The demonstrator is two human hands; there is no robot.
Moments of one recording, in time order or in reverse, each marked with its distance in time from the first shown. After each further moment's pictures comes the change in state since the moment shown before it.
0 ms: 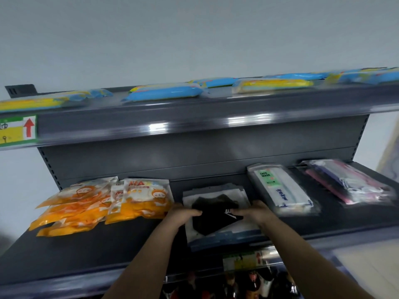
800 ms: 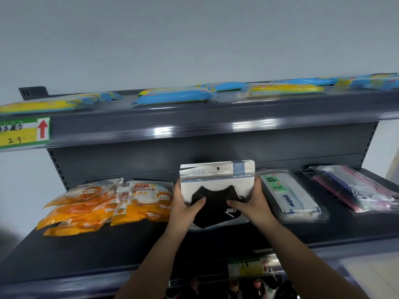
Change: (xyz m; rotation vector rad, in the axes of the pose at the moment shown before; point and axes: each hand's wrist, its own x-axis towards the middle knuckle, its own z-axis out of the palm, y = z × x) left_hand -0.009 -0.002 -0.001 -0.438 0.171 0.558; right_hand -0.013 -0.028 0.019 0.143 0.058 -0.602
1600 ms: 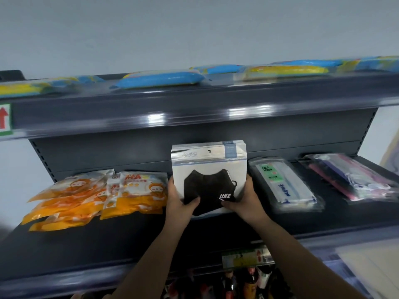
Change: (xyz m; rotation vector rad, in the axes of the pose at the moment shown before) left_hand 0.004 -0.028 0.008 0.082 0.064 0.046; right_hand -0.004 0.029 0.000 -0.169 -0.033 0.103
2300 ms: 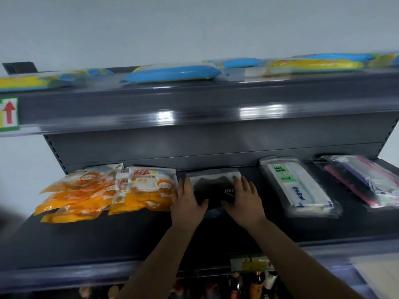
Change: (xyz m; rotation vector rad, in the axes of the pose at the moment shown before) left_hand 0.010 -0.009 0.000 0.829 -0.073 -0.066; right_hand 0.004 -0.020 0.026 -0.844 -0.146 0.045
